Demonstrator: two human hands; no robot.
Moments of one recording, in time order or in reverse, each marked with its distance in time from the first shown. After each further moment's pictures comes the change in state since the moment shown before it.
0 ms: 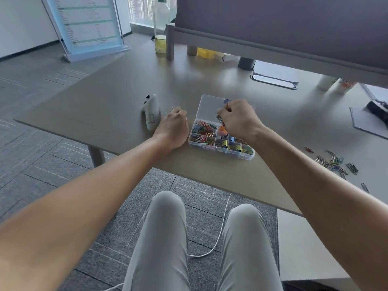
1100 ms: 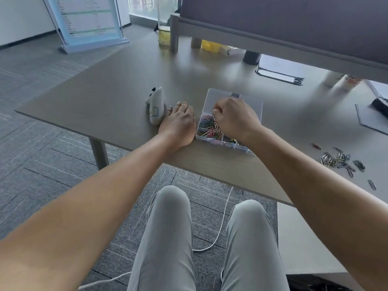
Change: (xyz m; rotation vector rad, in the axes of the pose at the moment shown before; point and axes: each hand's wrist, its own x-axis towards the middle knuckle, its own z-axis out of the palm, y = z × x) left_hand -0.002 -0.008 0.009 0.183 -0.147 0.006; right_hand 0.005 -0.004 0.030 -0.463 0.035 -0.241
